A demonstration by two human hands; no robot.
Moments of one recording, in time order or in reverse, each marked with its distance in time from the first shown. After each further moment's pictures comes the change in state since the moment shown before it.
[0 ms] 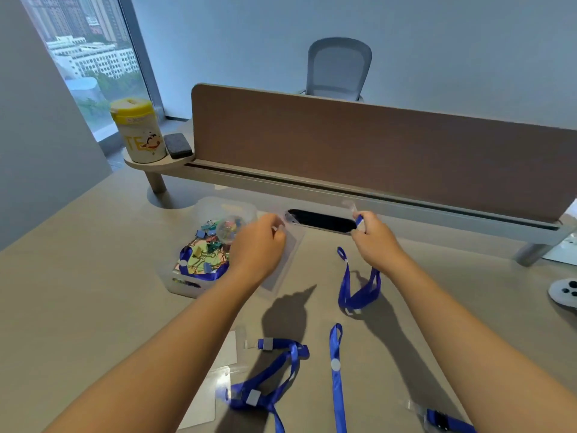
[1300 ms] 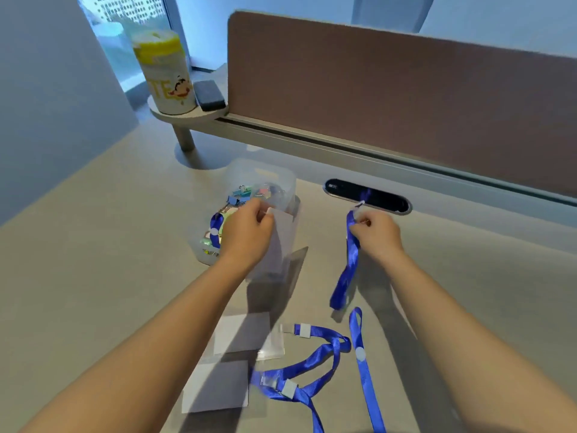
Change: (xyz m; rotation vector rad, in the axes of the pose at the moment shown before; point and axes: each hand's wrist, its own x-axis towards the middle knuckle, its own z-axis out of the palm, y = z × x) left_hand 0.015 -0.084 -0.009 -0.129 0.072 -0.243; right_hand 0.038 -0.013 0.094 0.103 -0.012 0.085
